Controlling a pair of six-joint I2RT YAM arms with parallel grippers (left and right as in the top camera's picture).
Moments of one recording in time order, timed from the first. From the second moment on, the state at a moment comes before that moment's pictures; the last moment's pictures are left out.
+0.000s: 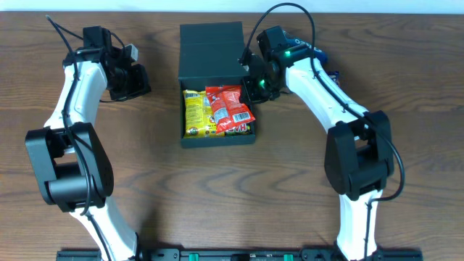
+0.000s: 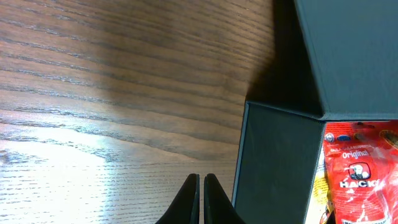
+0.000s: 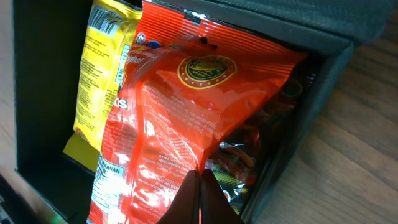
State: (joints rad) left arm 0.13 2.01 1.57 -0.87 0.41 -0.11; right arm 0.38 2.17 1.78 -0.90 -0.47 0.12
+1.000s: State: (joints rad) left arm 0.13 2.00 1.57 -0.86 0.41 -0.11; right arm 0.58 2.11 1.80 -0.88 -0.29 0.05
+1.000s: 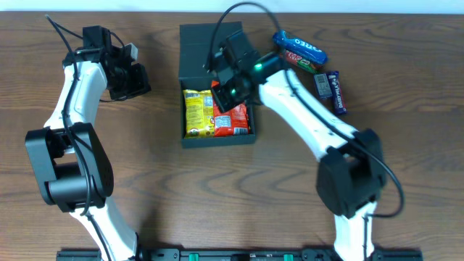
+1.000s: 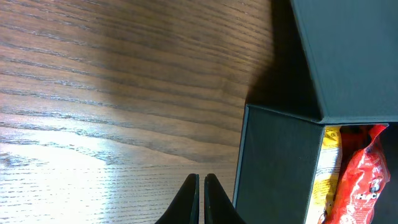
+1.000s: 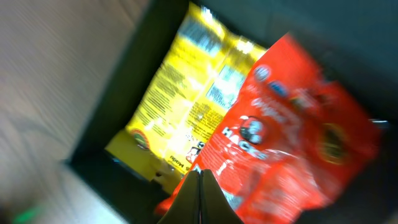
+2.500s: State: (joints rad) left arm -0.10 2.00 1.57 -0.86 0.34 -0.17; right arm 0.33 2.00 1.82 -0.94 -0.02 0.29
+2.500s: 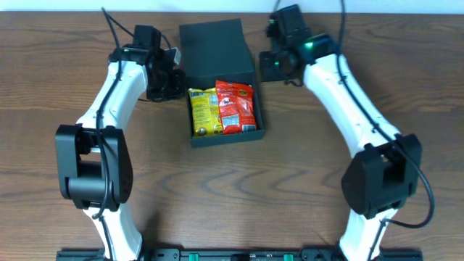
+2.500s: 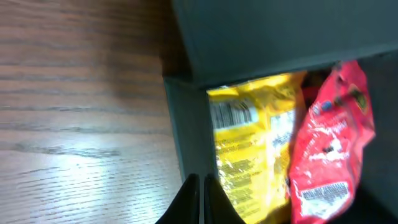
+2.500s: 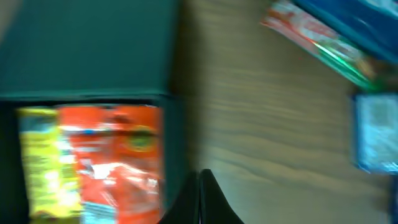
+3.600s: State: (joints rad) left arm -0.09 2.00 1.57 -0.84 0.30 -0.22; right arm 0.42 2.02 1.53 -1.02 -0.27 0.26
